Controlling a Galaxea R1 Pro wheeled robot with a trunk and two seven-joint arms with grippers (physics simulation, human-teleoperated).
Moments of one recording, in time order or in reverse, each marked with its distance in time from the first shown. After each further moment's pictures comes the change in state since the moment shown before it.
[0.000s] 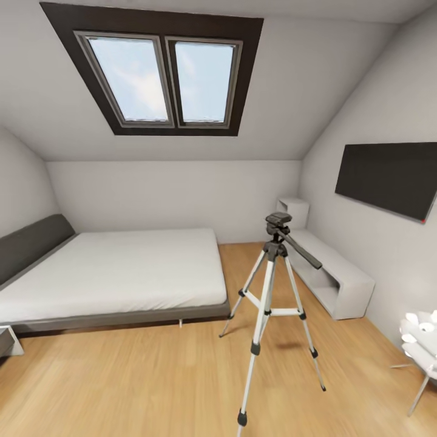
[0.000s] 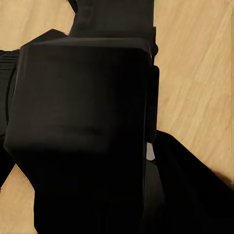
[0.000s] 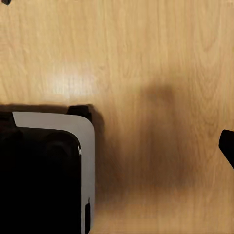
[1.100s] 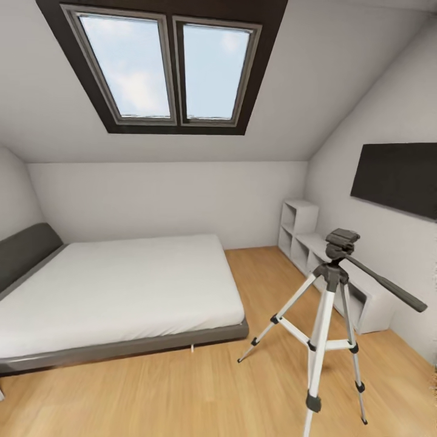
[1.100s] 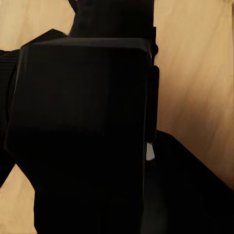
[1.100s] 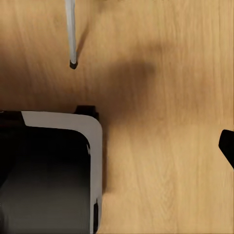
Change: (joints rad) left arm 0.000 -0.003 0.000 -0.001 -0.002 -0.003 -0.001; right arm 0.000 0.019 -0.002 0.000 0.000 0.003 0.000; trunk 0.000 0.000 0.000
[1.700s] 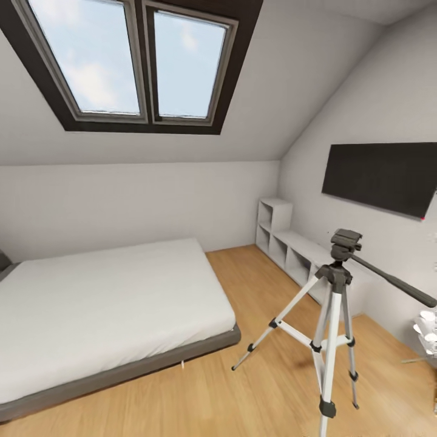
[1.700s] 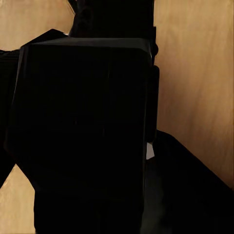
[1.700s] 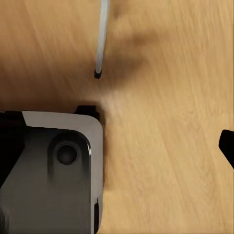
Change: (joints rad) left arm 0.000 -0.004 0.000 0.000 0.000 0.000 0.001; right arm 0.000 0.001 -0.001 0.000 0.000 0.000 0.000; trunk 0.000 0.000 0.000
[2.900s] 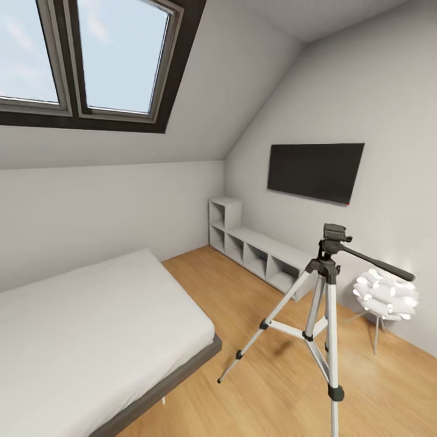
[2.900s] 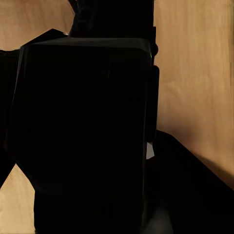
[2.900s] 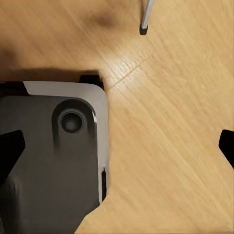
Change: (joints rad) left arm 0.000 -0.001 0.000 0.000 0.000 -0.001 0.000; right arm 0.018 0.006 -0.002 0.003 -0.014 0.103 0.003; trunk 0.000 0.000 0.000
